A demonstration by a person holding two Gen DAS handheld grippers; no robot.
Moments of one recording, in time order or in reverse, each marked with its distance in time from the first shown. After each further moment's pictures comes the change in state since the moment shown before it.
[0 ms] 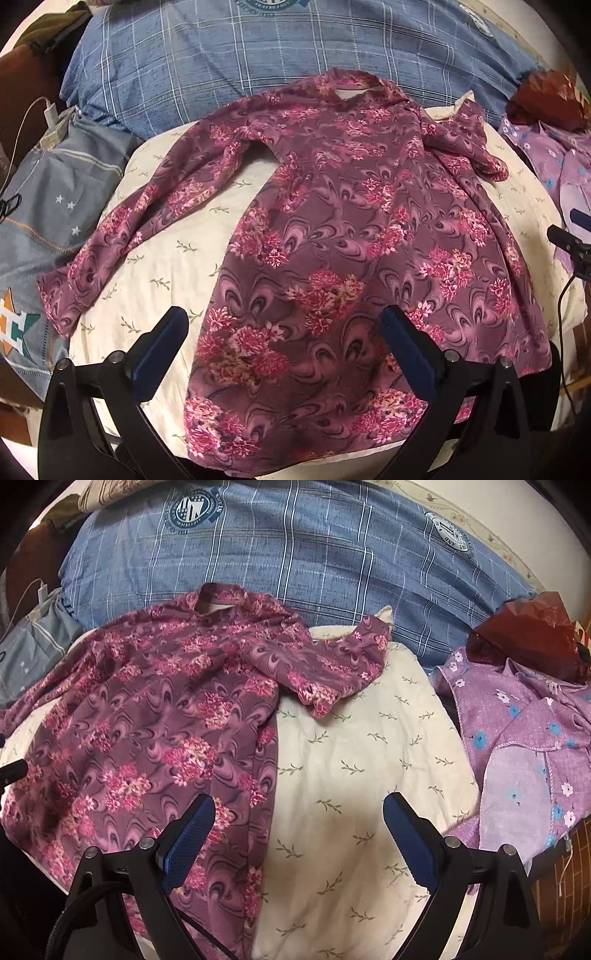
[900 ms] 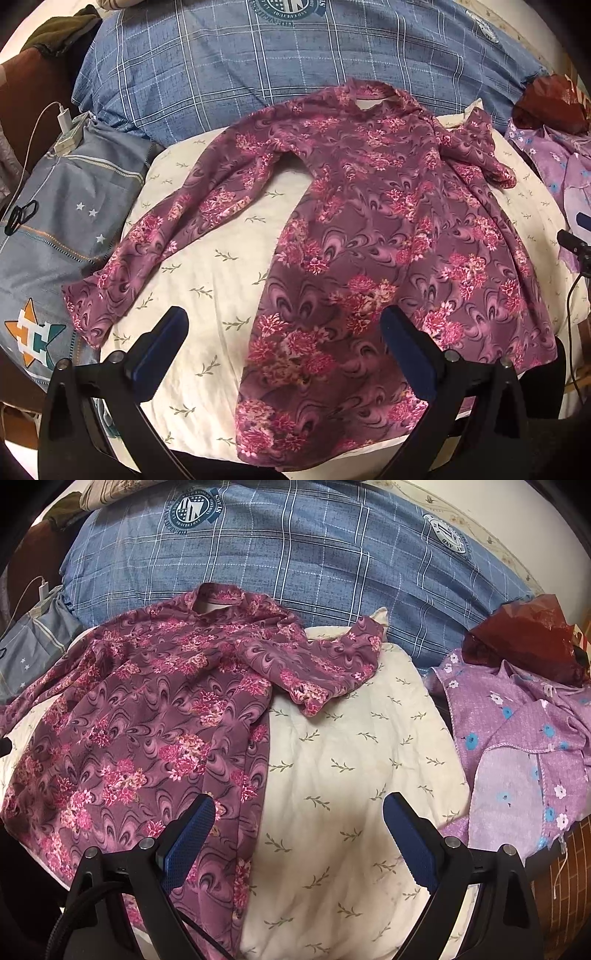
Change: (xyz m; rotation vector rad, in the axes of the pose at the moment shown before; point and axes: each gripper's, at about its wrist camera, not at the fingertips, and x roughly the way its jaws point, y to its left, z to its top) left arm -0.014 0.030 0.005 -0.004 -0.011 0.029; right arm -0.009 -0.007 -0.002 -0.009 -0.003 0.002
